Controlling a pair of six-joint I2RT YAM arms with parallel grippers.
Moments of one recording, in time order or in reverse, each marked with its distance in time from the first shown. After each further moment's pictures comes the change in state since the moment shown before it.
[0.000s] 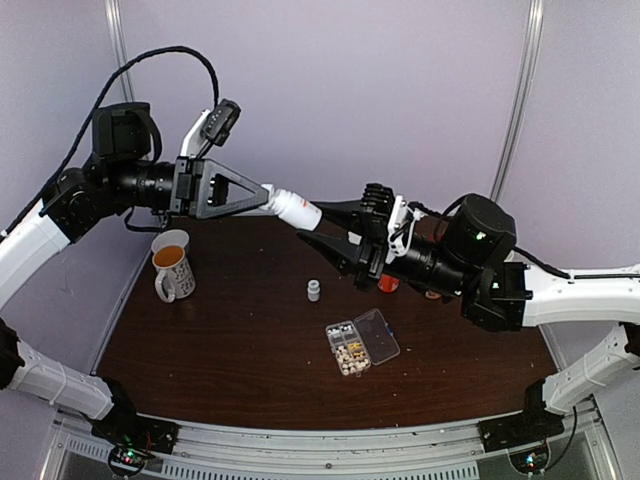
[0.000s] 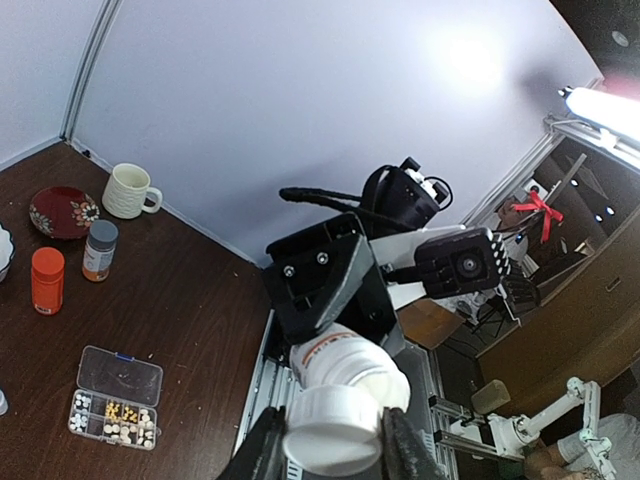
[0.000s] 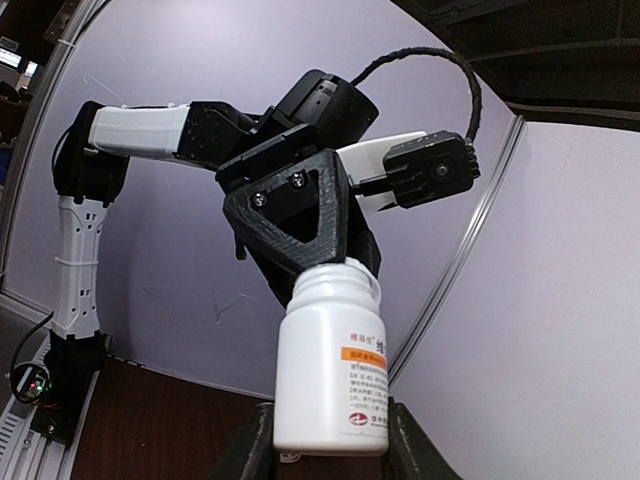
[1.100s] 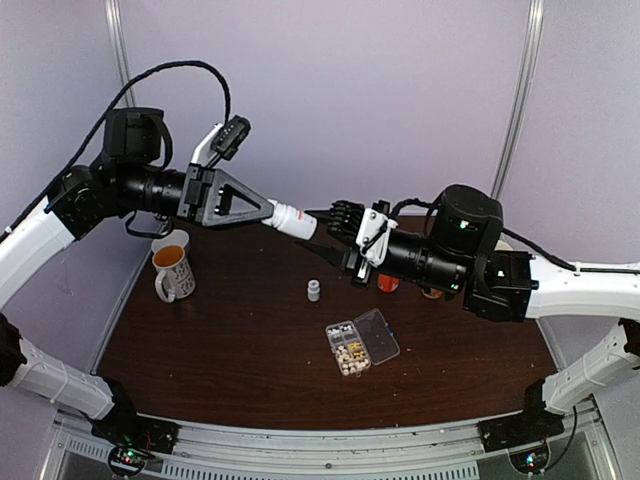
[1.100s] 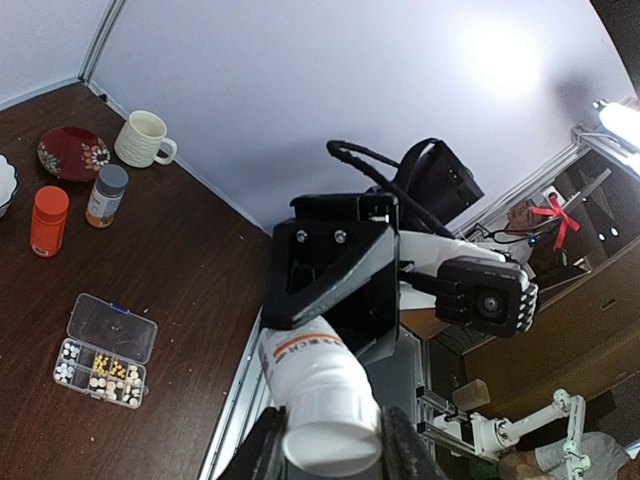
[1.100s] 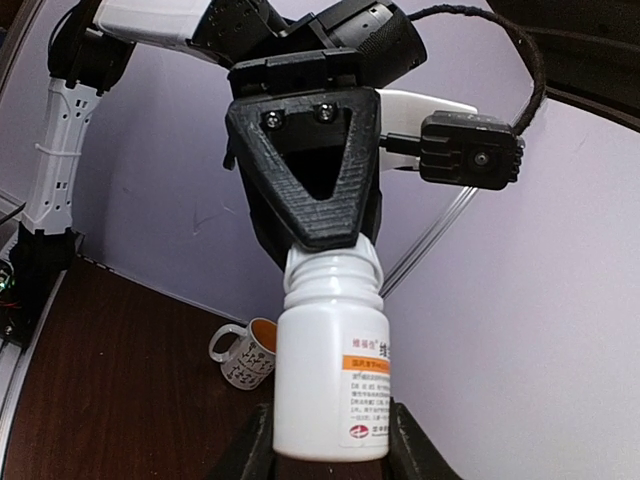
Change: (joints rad) left arm -0.008 0.023 0.018 -0.108 -0.019 -0.041; right arm 0.002 0.007 0.085 -0.257 0.077 -0.214
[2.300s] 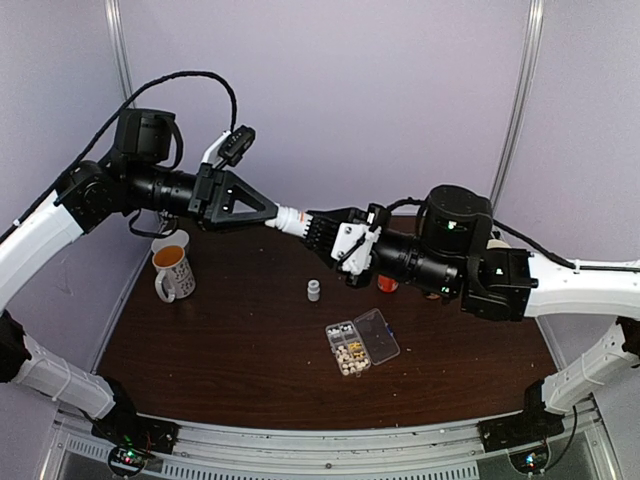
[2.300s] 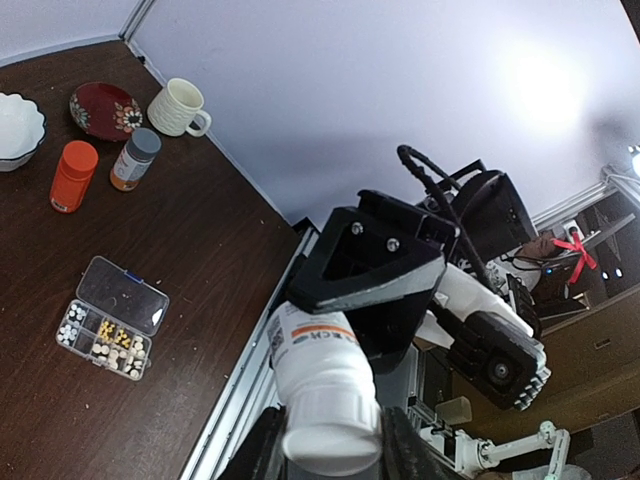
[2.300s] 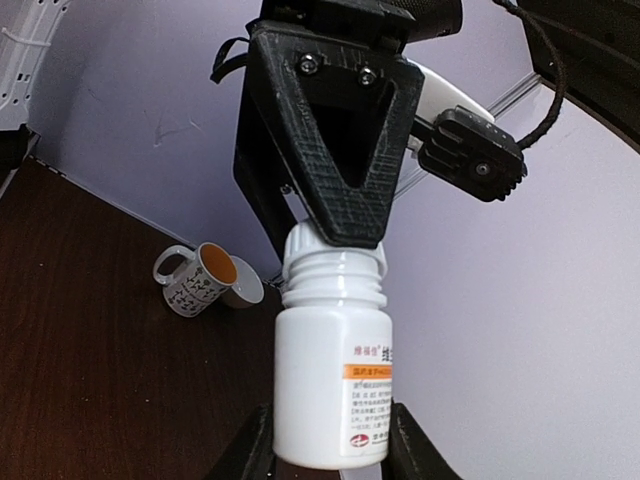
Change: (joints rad) left arm 0.031 0.043 0.027 -0.072 -0.031 -0.069; right arm 0.027 0.020 0.046 -0.116 0.192 -0.215
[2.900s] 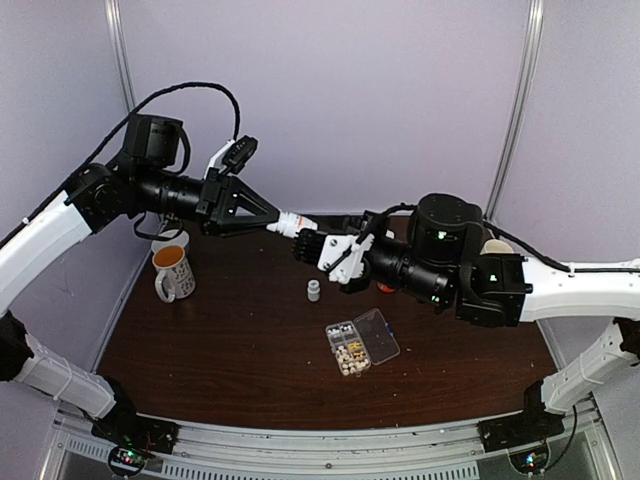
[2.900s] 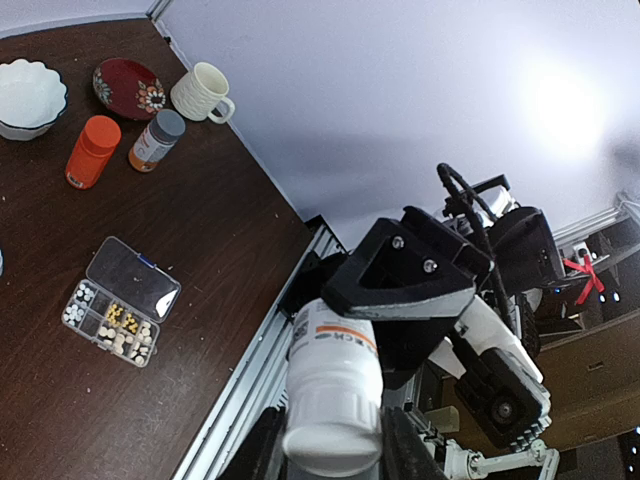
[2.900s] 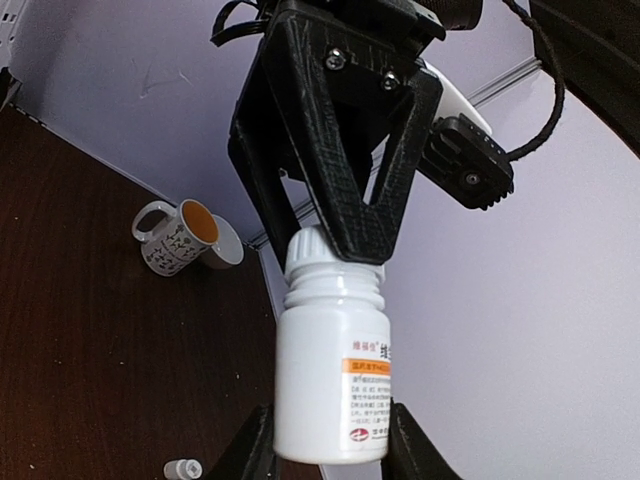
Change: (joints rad) left arm 0.031 0.020 -0.027 -0.002 -0.001 -0.037; right arm 0.033 0.021 0.000 -0.012 0.134 -0.082
